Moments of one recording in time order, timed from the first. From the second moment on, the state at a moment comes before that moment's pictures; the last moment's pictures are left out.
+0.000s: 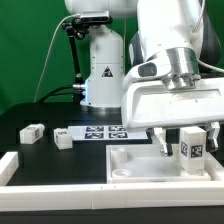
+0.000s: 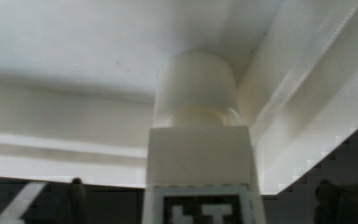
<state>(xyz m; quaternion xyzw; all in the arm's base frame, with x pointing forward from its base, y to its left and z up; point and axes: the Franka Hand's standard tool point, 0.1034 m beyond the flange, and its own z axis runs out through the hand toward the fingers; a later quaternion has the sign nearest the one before) 0.604 0.105 0.058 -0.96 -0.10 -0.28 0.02</state>
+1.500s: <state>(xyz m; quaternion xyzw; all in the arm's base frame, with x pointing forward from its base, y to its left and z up) 0.618 0.108 0.073 -0.99 -0.11 0.01 0.06</state>
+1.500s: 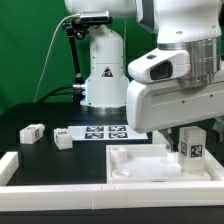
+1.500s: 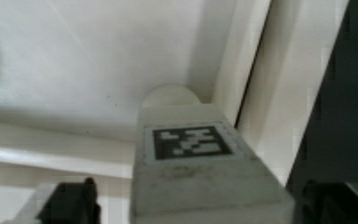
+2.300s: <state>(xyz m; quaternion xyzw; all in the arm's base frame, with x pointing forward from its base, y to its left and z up) 0.615 0.113 0.071 -1.00 0.06 0.02 0.06</state>
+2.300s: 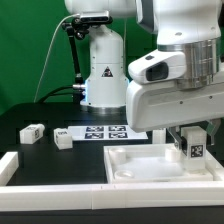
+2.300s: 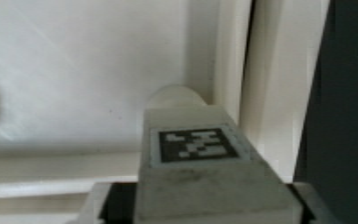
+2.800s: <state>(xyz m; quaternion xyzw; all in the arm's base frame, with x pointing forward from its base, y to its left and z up) 0.609 0.123 0.071 -0.91 0.42 0.03 0.05</state>
